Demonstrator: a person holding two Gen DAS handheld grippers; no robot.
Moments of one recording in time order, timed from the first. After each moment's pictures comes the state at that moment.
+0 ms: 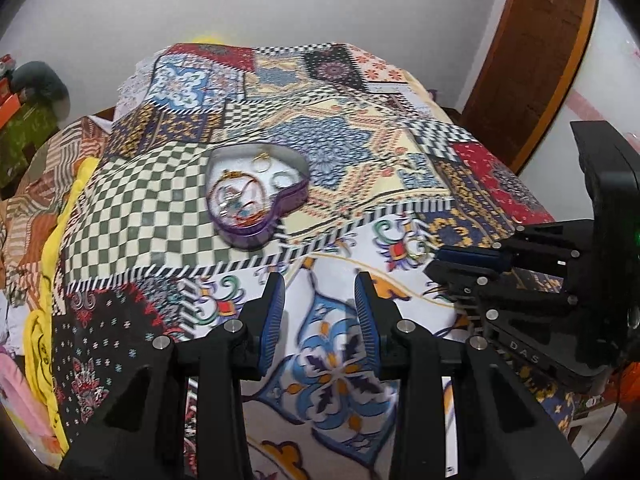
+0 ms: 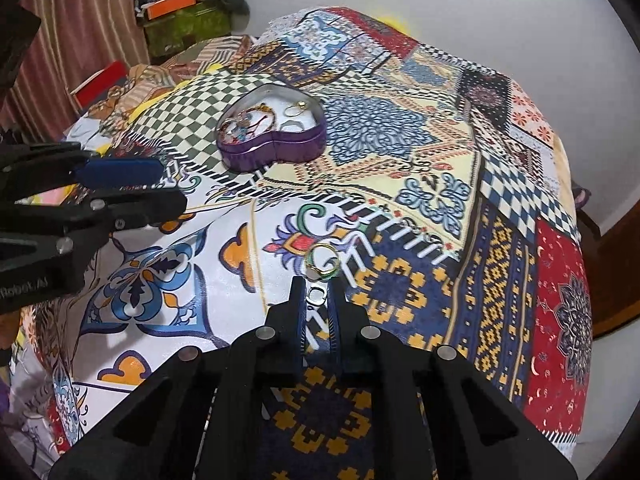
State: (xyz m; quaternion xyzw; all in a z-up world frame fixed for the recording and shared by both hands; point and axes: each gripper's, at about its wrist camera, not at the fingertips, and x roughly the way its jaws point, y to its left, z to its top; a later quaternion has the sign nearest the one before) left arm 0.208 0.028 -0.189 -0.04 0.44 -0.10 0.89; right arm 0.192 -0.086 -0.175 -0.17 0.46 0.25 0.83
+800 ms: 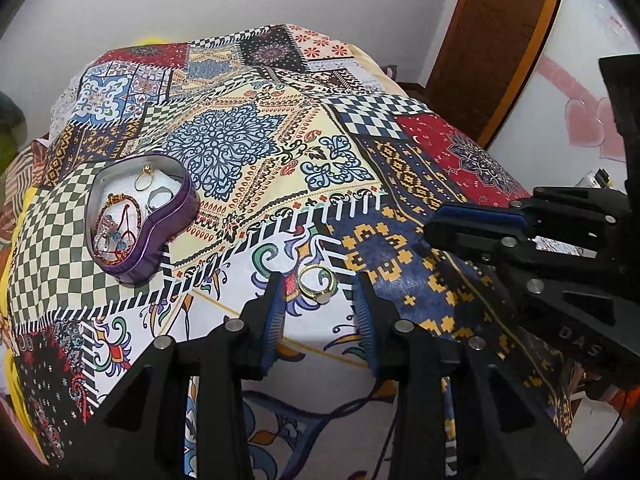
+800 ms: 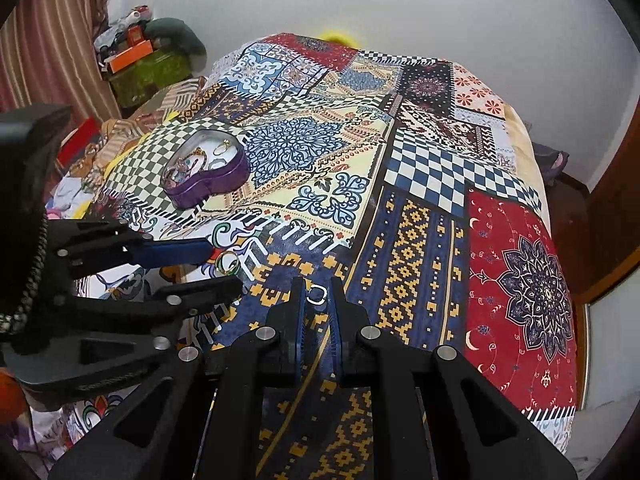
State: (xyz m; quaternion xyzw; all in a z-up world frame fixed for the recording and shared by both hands) left arm 0.244 -0.046 -0.214 -0.01 0.46 -0.16 0.87; right arm 0.203 -0.147 -0.152 -0.10 0.44 0.22 0.86
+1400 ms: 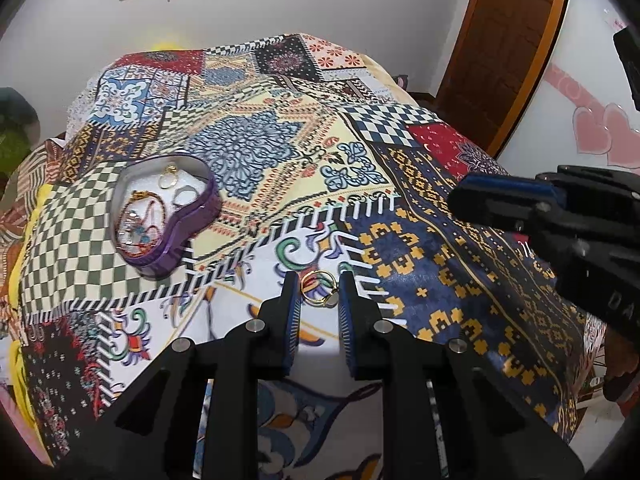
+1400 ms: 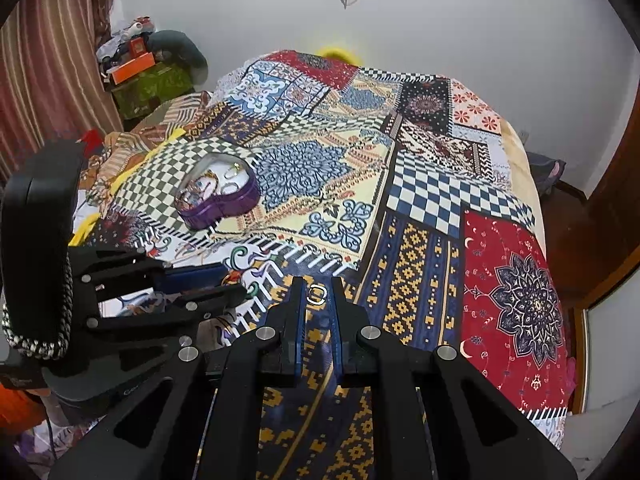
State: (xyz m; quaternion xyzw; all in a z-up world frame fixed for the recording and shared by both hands) left arm 0.229 -0.034 -0.206 -0.01 0.45 -0.14 0.88; right arm 0.197 -0.139 -0.127 -0.09 0.42 0.22 0.87
